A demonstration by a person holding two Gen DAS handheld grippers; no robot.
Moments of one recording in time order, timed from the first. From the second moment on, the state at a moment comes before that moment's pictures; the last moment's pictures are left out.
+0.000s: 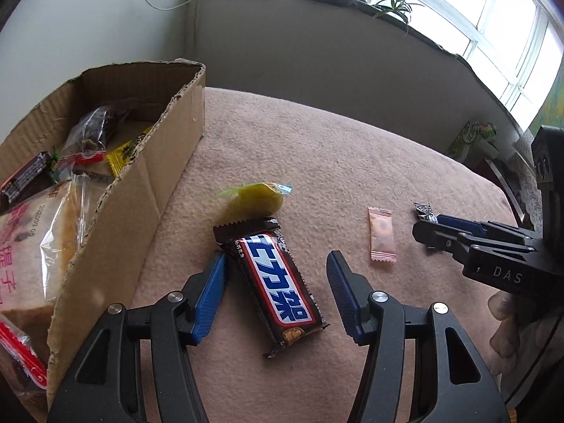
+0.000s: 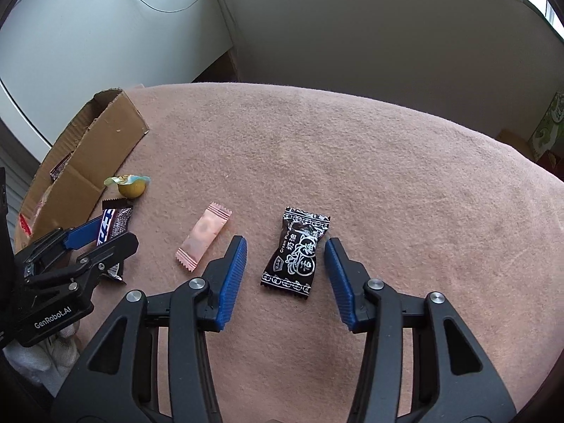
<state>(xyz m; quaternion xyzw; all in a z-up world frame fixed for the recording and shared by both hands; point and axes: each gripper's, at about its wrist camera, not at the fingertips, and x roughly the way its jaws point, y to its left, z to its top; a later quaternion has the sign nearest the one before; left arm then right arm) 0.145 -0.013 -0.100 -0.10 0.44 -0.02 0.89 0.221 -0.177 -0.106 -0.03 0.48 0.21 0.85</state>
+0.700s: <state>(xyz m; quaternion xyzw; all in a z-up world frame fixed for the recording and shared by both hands) 0.129 -0.023 -0.094 -0.09 0.43 -0.06 0.90 0.197 -0.204 -0.099 -0.01 0.47 0.19 0.86</state>
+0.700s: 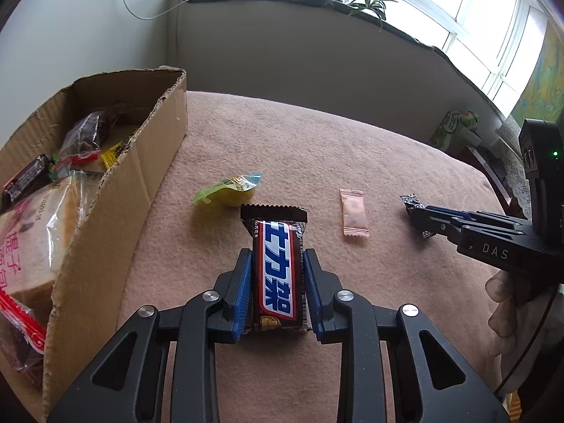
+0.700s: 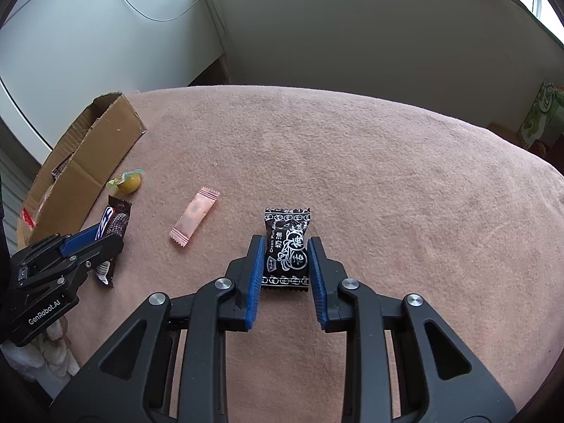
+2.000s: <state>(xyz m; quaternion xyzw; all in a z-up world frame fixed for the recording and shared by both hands) 0.049 0.039 -0.009 -0.12 0.31 -0.06 0.94 0.119 -0.127 0.008 -0.01 0.37 0.27 0.89</state>
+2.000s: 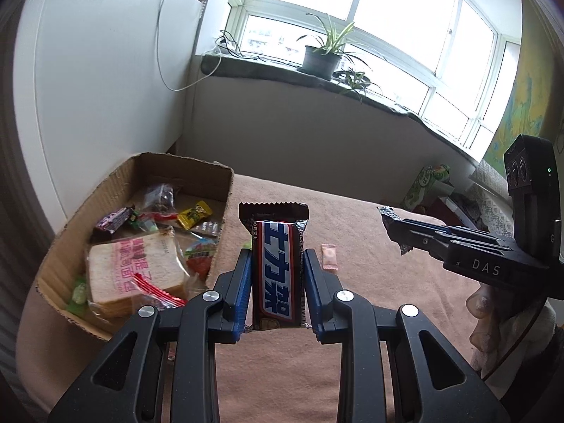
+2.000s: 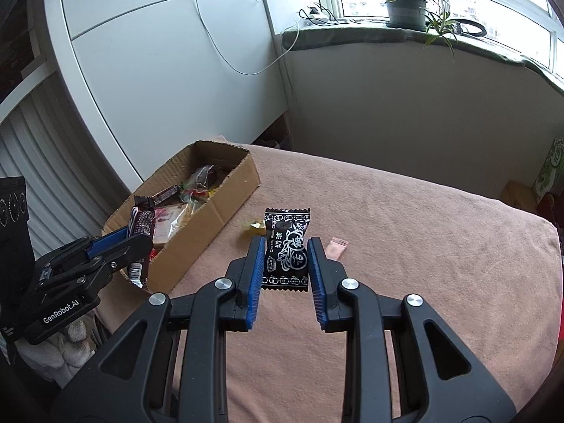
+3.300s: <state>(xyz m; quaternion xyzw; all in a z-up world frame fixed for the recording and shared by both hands) 0.135 0.172 -0.011 -0.10 0.36 0.01 0.93 0.212 0.062 -0.013 -0.07 0.40 0.32 0.85</state>
